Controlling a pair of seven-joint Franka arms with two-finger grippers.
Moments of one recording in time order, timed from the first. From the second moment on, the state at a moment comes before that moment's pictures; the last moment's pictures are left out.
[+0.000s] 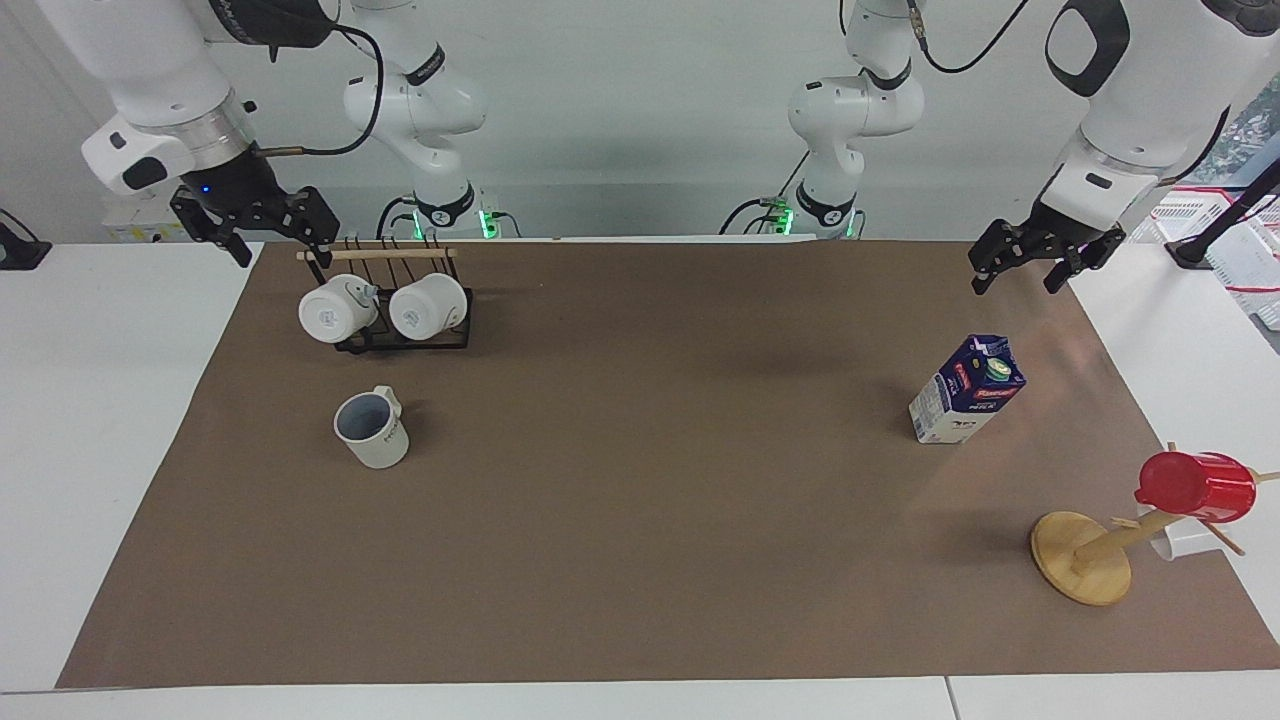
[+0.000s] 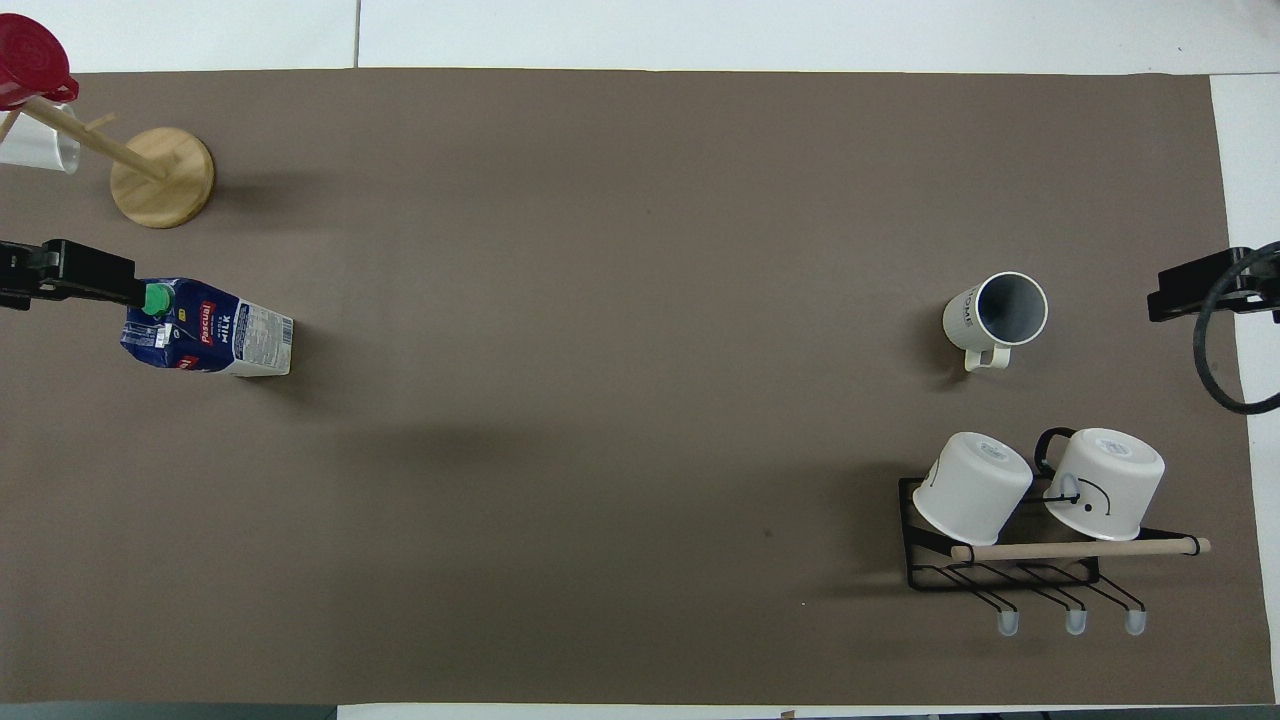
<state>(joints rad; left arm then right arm) -0.01 -0.01 -0.03 -1.61 -0.01 1.61 0.03 0.02 -0.03 -0.07 -1.57 -0.01 1.50 0.00</state>
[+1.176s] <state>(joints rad) 0.00 -0.01 -0.03 -1.62 -0.01 1.62 0.05 0.02 -0.03 -0.07 -1.57 -0.01 1.50 0.00</state>
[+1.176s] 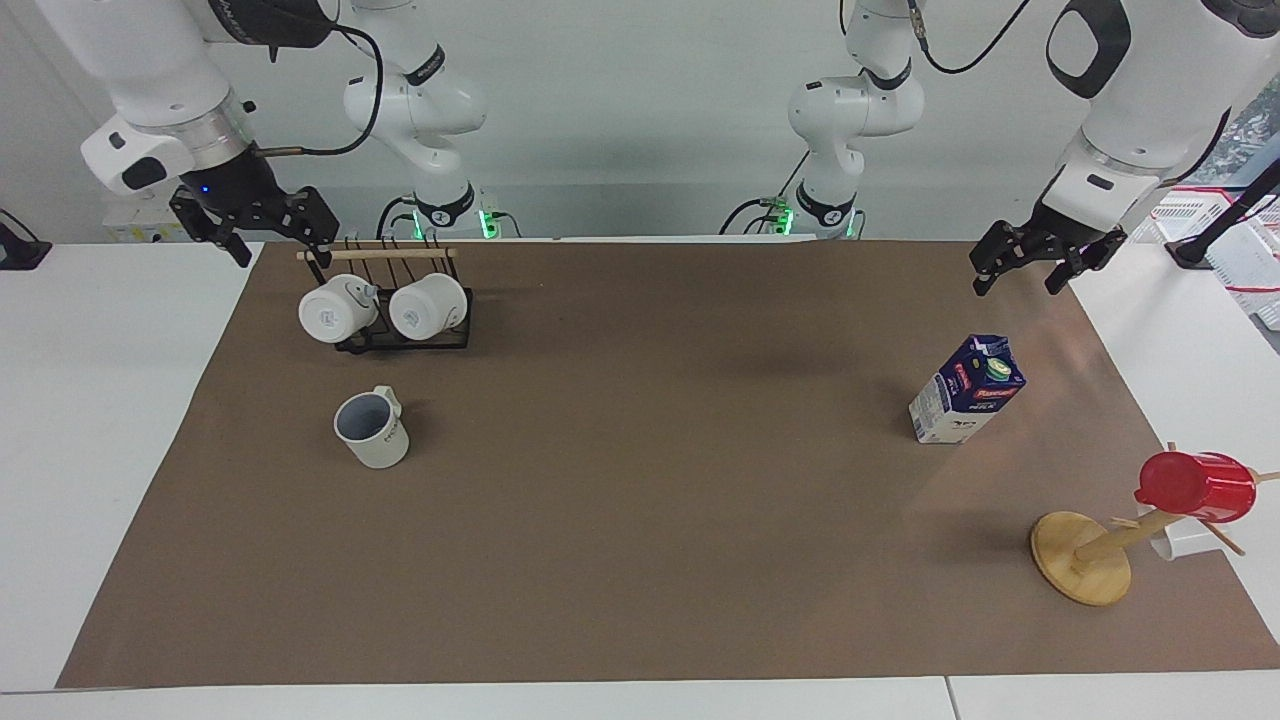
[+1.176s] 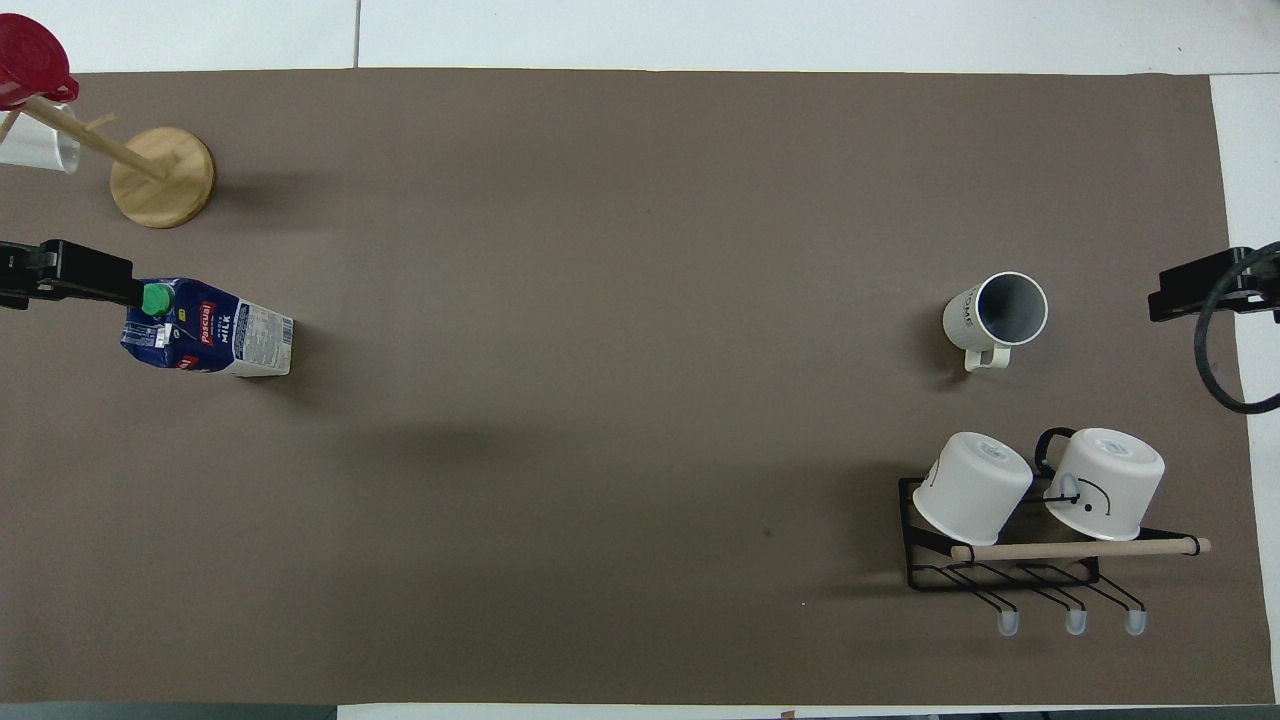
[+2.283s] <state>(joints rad) 0.04 0.00 -0.02 -1.87 -0.01 1.95 0.08 0.00 -0.03 -0.07 -1.78 -0.01 1.79 -0.30</state>
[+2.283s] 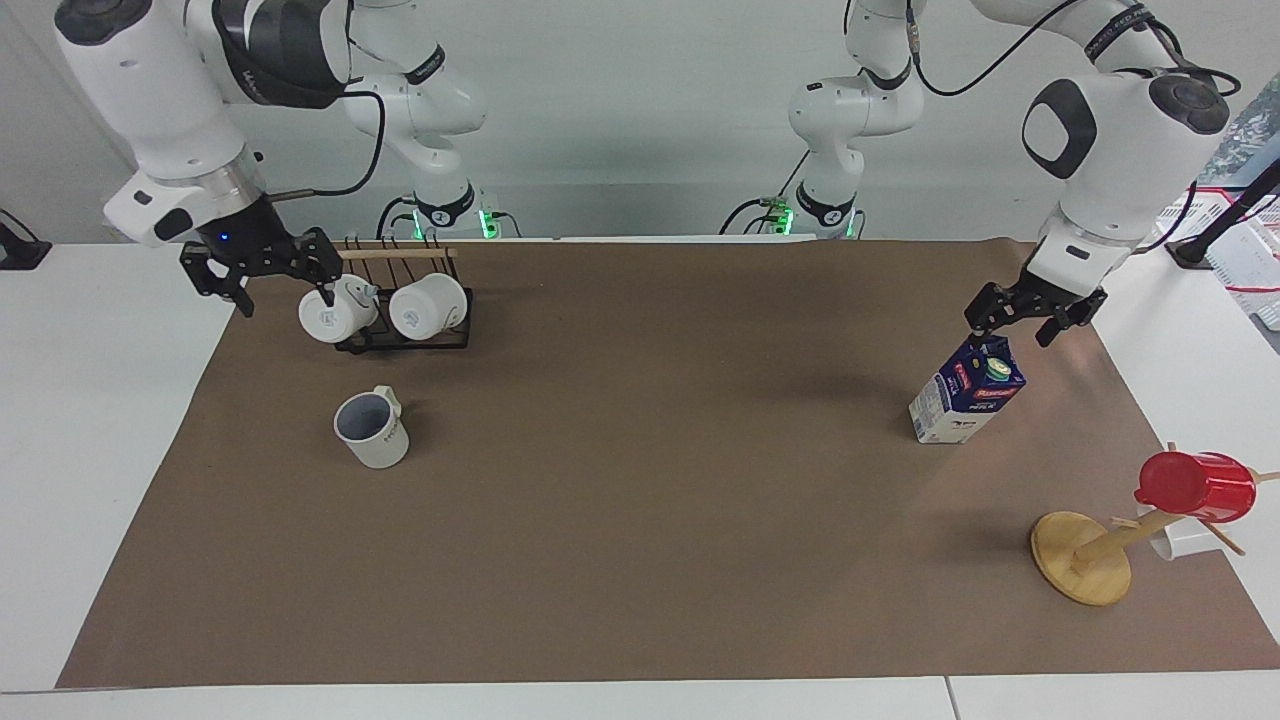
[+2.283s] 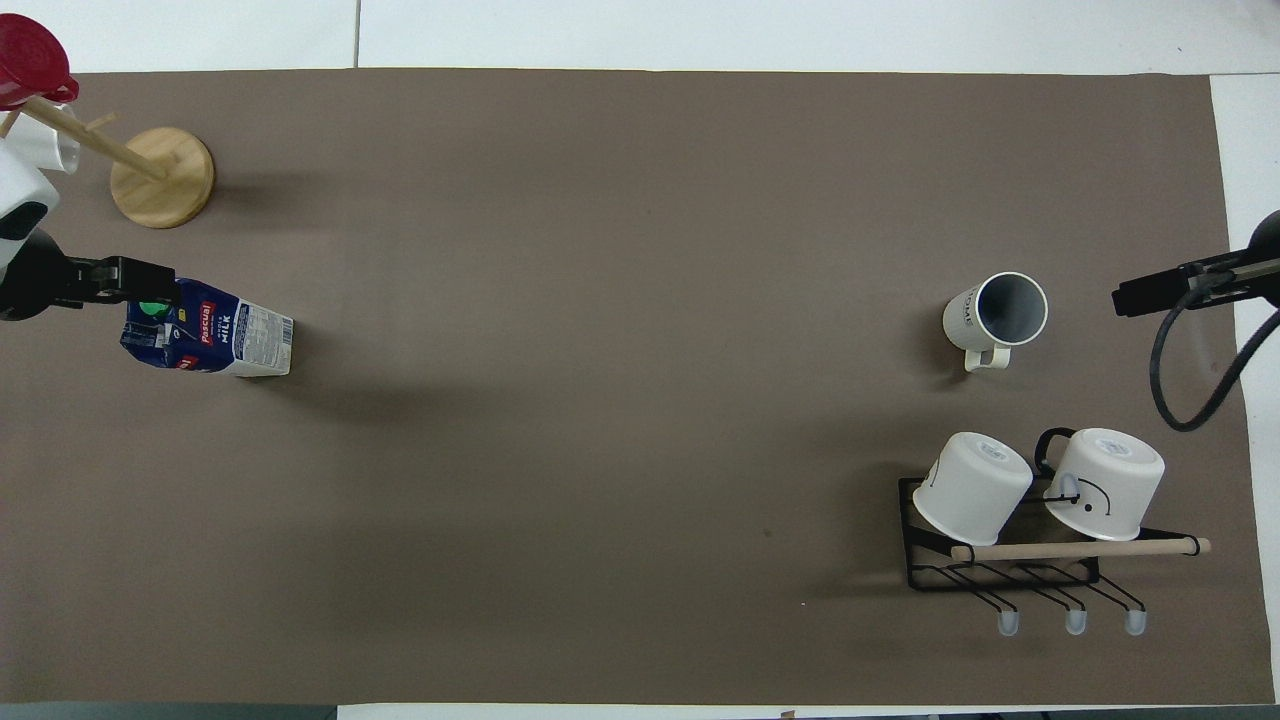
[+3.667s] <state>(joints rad) 0.04 0.01 -0.02 -1.94 -0.01 2.06 0.04 -0.03 0.23 -0.06 -2.01 0.06 2.30 -0.70</state>
